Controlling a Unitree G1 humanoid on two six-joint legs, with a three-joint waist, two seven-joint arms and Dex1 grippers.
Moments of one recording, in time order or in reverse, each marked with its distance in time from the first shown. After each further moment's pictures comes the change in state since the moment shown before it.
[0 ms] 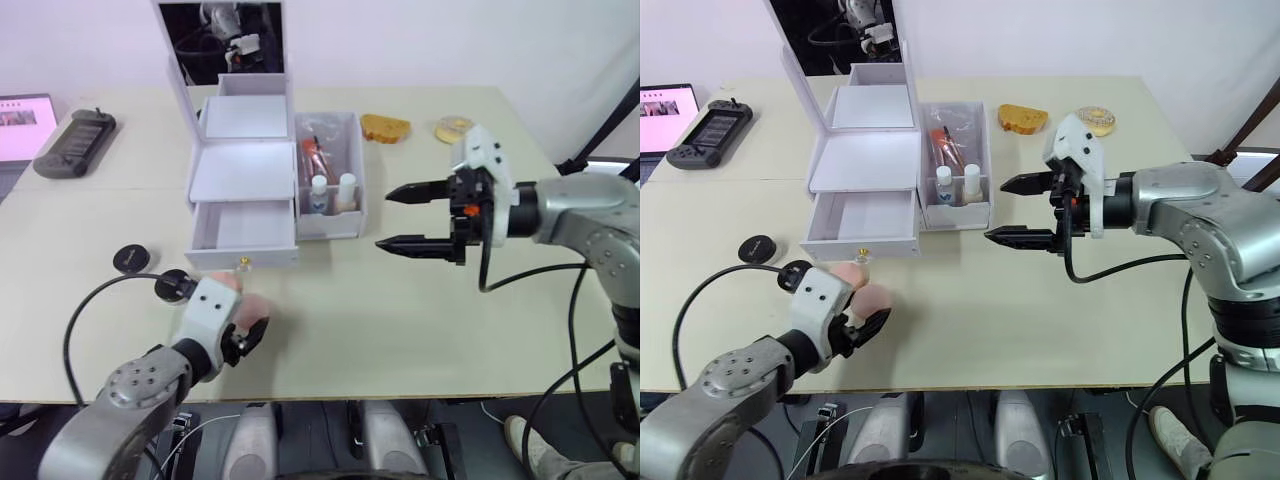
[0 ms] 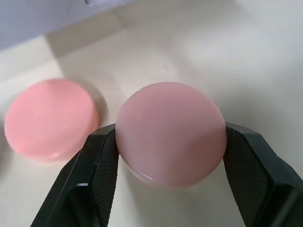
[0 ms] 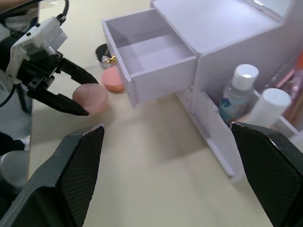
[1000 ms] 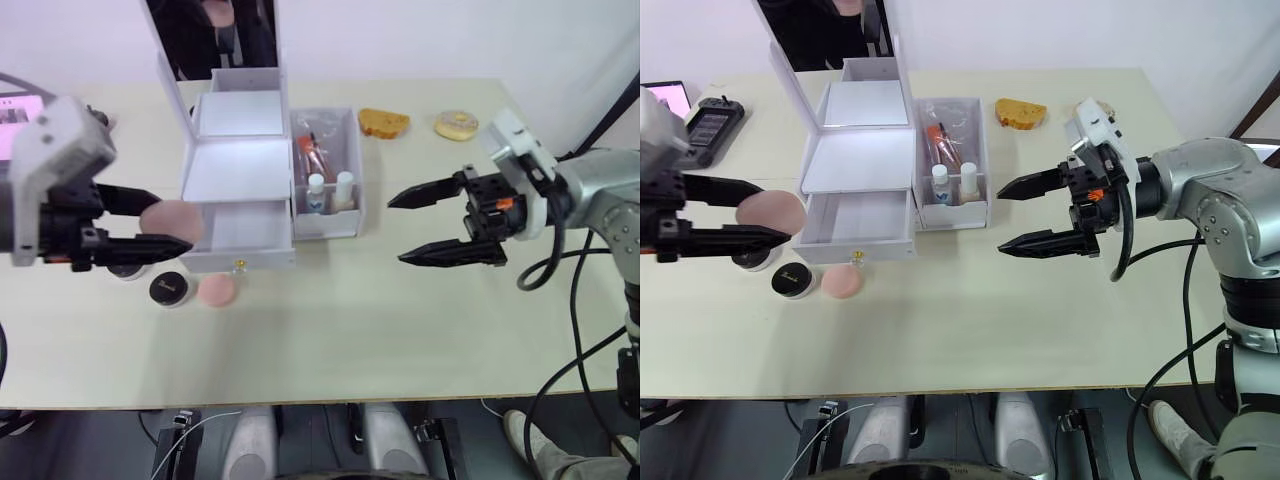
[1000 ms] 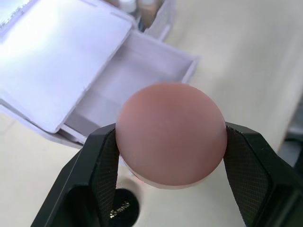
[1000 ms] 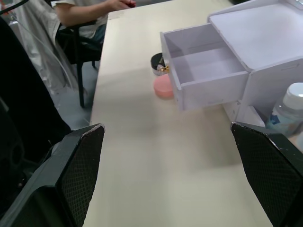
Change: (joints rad) left arm -0.490 1.055 0.225 0.590 -0.743 -0.314 -0.503; right arm -0.054 -0.030 -0.051 0.053 0.040 0.016 0.259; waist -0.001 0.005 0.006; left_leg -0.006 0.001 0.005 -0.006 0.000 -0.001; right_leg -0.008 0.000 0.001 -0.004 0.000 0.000
